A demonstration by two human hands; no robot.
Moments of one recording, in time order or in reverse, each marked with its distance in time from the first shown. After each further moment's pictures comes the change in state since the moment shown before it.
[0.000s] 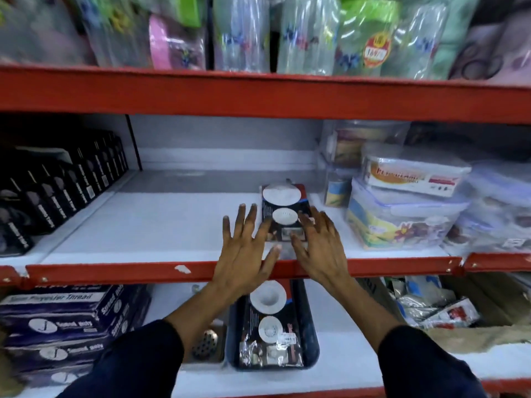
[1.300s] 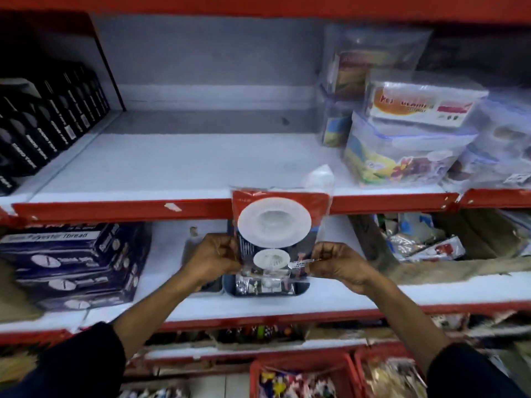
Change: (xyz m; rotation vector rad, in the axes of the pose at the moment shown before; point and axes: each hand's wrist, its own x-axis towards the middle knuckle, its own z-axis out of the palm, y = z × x) left_hand -0.101 -0.017 0.016 -1.008 -0.479 -0.647; right_hand -0.125 0.057 -0.006 1.135 -0.714 0.606
